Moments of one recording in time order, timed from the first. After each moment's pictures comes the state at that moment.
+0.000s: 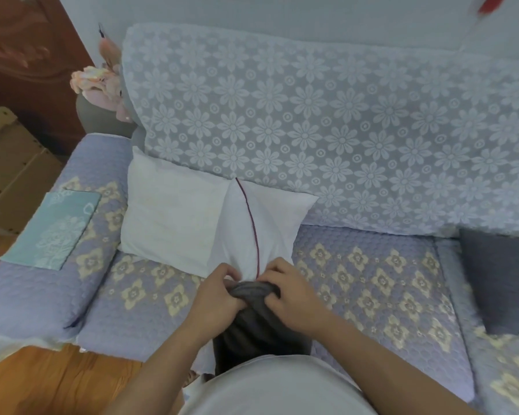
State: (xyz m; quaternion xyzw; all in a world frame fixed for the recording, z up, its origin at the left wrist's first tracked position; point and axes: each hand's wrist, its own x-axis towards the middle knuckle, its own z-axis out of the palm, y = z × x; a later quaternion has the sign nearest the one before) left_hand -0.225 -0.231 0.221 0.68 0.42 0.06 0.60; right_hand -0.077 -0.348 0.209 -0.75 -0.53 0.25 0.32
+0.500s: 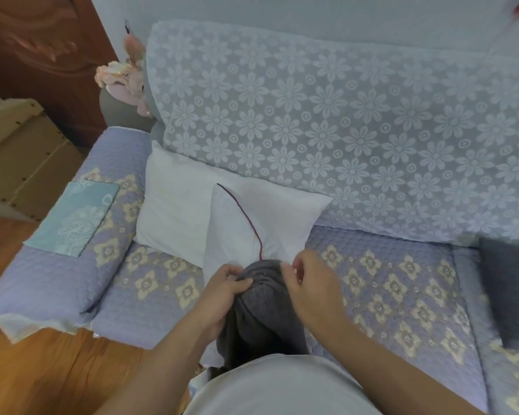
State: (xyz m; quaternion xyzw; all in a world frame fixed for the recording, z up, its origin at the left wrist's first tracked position) left_hand -0.230 -0.221 0.208 0.42 0.48 0.10 0.77; right_hand -0.092 -0.347 0.227 -0.86 -0.36 0.12 0.34
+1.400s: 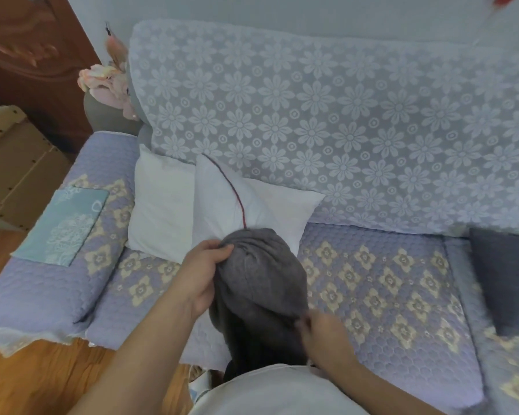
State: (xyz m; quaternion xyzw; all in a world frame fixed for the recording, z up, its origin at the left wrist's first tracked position) left_hand -0.207 -0.188 0.258 0.35 0.49 0.16 0.78; right_hand -0.105 -0.407 0.186 -0.90 -0.31 0.27 0.13
